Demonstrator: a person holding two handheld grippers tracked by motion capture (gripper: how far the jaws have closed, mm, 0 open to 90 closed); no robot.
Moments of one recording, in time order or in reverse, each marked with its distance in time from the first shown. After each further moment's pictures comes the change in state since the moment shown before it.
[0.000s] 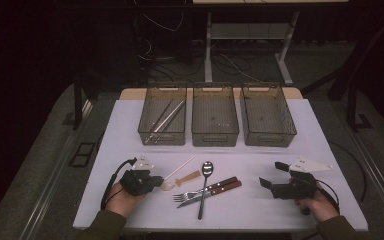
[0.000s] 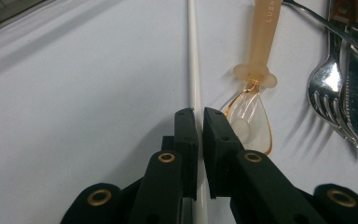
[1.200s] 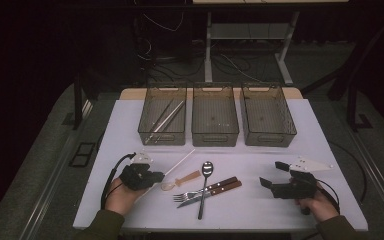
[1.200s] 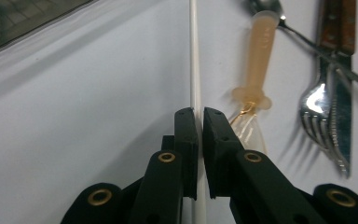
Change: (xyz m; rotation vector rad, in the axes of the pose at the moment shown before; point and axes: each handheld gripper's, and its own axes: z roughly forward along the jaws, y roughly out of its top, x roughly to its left) left arm 0.008 0.012 -0.001 -0.004 -0.030 -0.029; right arm -0.001 0.000 0.000 -0.003 -0.001 -0.004
